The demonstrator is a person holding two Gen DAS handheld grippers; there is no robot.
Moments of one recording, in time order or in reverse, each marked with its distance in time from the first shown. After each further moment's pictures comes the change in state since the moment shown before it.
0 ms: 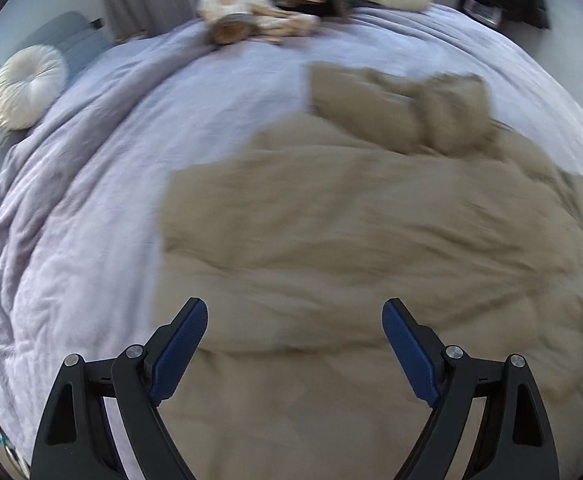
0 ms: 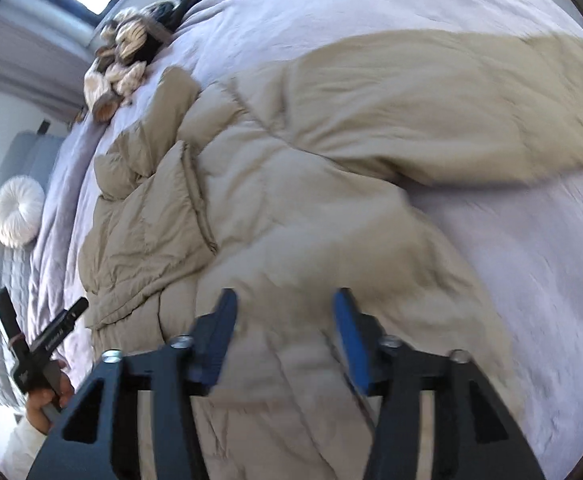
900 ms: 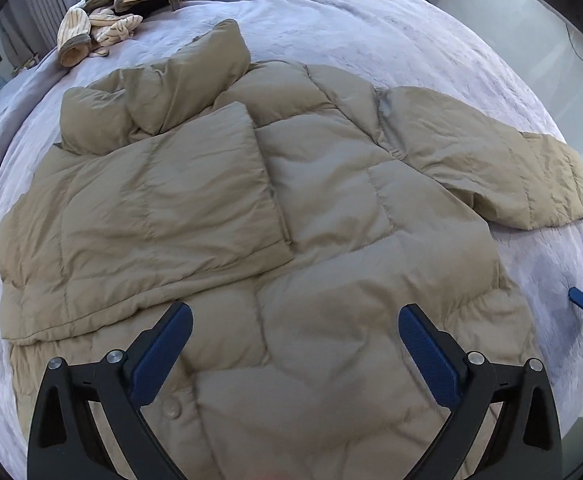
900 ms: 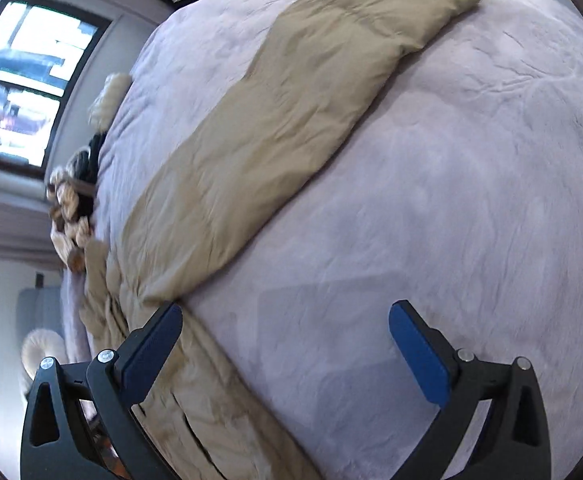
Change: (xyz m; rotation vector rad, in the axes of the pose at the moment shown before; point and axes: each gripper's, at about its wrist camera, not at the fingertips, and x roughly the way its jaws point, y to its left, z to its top) left arm -0.011 -0.211 0.002 0.178 0.094 -0.204; right arm -0.071 -0.204 0.005 0.466 -0.202 0.086
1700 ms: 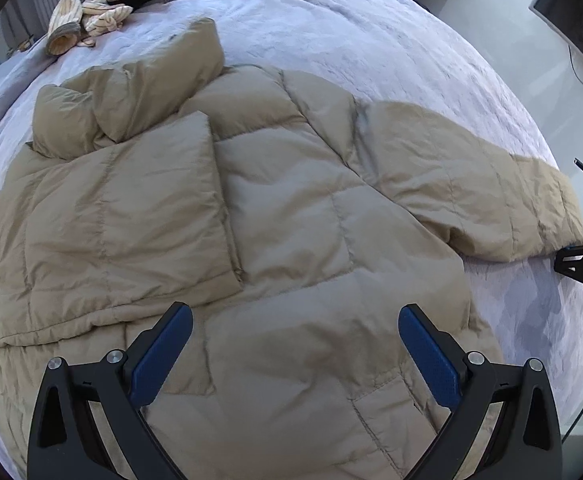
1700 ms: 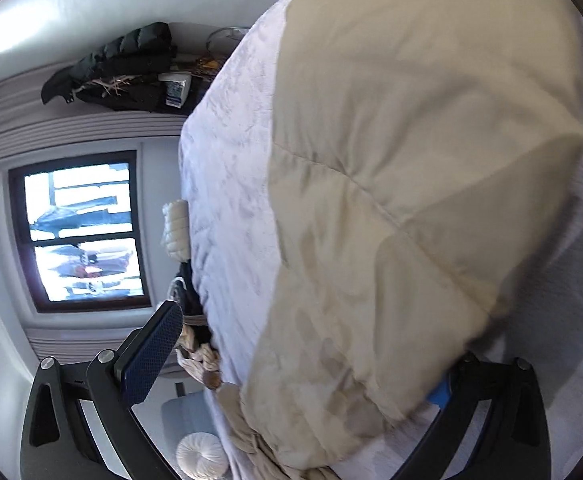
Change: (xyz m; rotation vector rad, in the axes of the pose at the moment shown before) left arm 0.012 -0.012 0.020 -0.060 -0.002 -0.077; right arm 0.043 -0.051 0.100 0.397 -0.143 0.448
